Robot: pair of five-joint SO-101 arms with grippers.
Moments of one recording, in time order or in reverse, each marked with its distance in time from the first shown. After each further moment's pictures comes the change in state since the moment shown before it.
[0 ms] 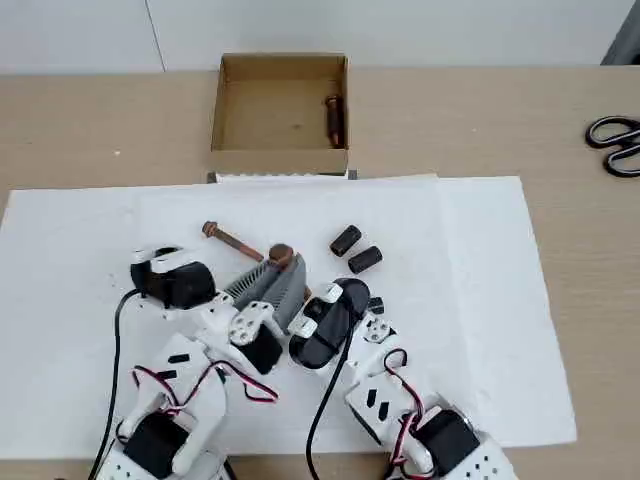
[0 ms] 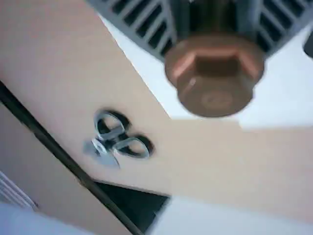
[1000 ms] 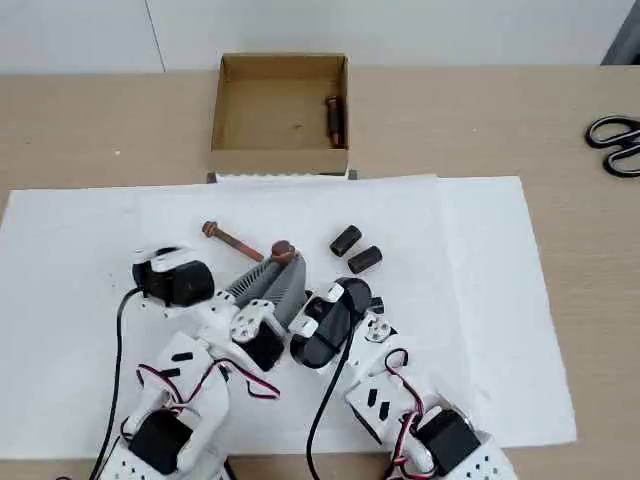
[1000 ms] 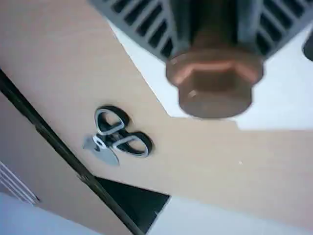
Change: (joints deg) left arm 0.9 -0.3 2.7 -2.4 2.8; right arm 0.2 0.0 0.0 -0.1 0.0
